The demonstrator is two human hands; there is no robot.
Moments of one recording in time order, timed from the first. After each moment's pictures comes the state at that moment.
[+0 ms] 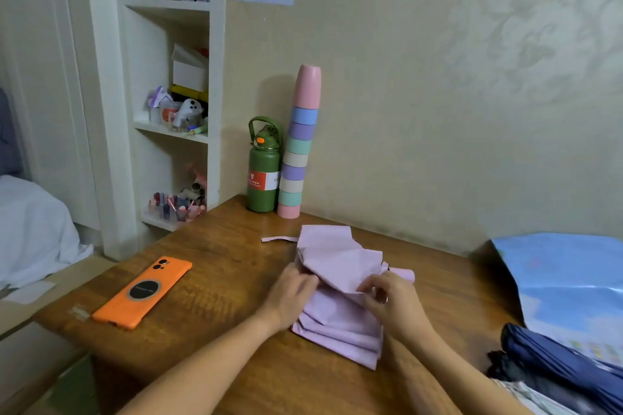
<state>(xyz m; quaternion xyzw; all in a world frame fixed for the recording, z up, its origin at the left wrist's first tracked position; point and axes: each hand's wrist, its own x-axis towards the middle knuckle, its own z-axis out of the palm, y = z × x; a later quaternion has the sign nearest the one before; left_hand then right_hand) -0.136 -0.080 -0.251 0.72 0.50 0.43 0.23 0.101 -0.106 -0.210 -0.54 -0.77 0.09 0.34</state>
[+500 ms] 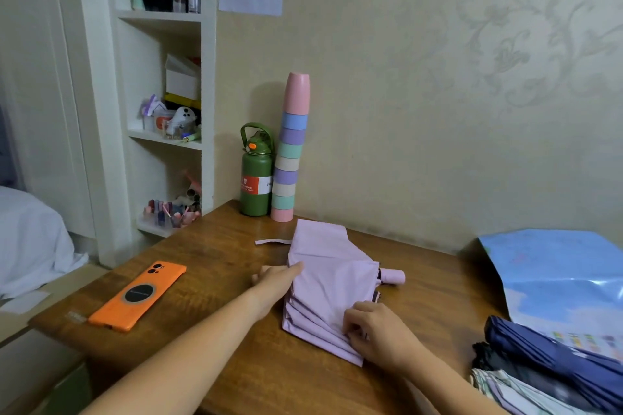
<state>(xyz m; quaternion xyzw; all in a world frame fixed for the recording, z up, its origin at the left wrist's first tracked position) -0.134 -0.082 -0.207 0.49 0.70 0.33 0.38 0.111 -0.128 -0.237 -0.42 -0.89 -0.03 0.19</state>
